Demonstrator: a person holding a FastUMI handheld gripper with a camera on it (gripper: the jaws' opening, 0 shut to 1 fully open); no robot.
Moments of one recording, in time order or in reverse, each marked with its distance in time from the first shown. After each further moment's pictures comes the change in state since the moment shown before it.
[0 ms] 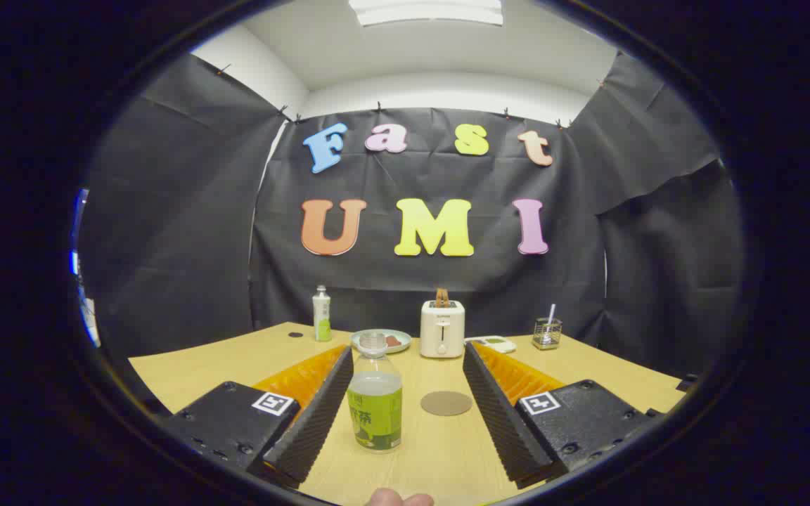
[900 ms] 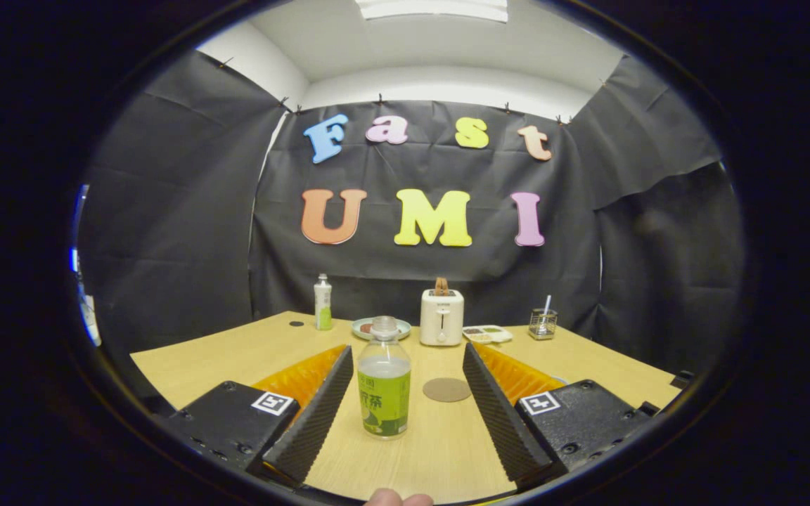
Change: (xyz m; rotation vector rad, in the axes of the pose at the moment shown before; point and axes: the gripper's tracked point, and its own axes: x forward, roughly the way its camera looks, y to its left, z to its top) arm -0.016 0.017 -0.012 -0.007 0.060 0.008
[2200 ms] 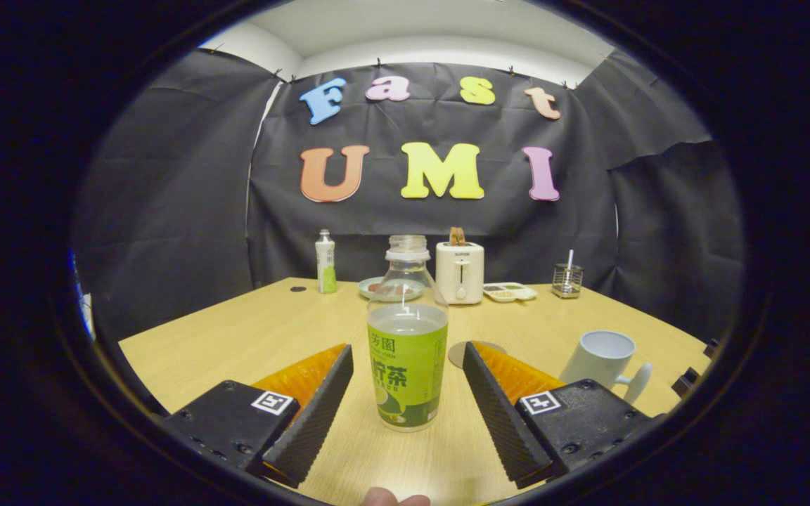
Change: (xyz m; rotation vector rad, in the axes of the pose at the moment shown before) arm 0.074 0.029 -0.075 0.037 0.169 0.013
